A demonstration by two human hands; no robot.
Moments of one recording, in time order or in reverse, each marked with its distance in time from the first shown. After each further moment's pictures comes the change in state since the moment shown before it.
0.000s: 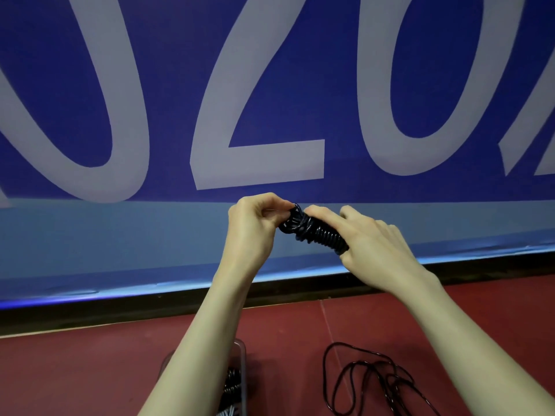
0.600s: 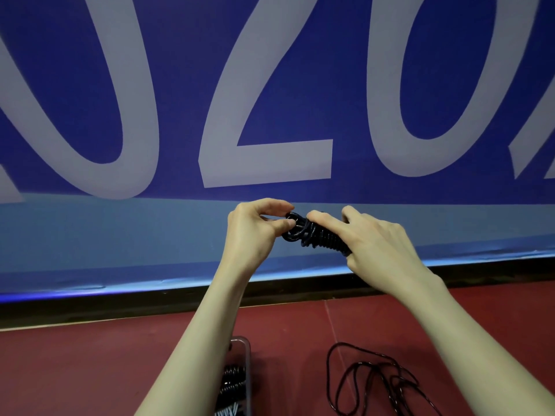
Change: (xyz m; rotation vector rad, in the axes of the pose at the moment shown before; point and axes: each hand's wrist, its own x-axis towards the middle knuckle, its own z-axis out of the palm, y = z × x) left_hand -0.001 -0.016 -0.011 0.028 -0.002 -0.091; right_hand -0.001 -0.013 -0.002 -0.205 0.008 -0.042
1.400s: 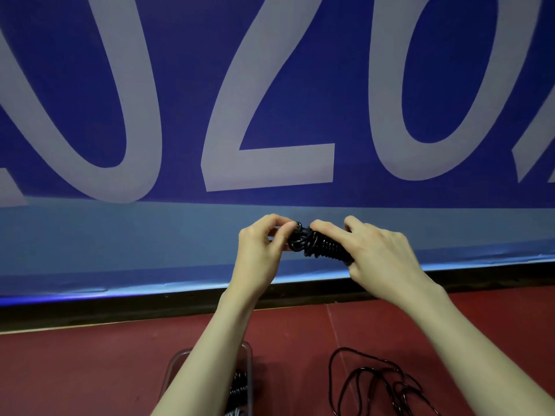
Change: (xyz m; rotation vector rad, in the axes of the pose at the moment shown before) left_hand -0.010 -0.023 0.018 -0.062 0.022 0.156; right_hand -0.001 0.000 0.009 -0.002 0.032 0.005
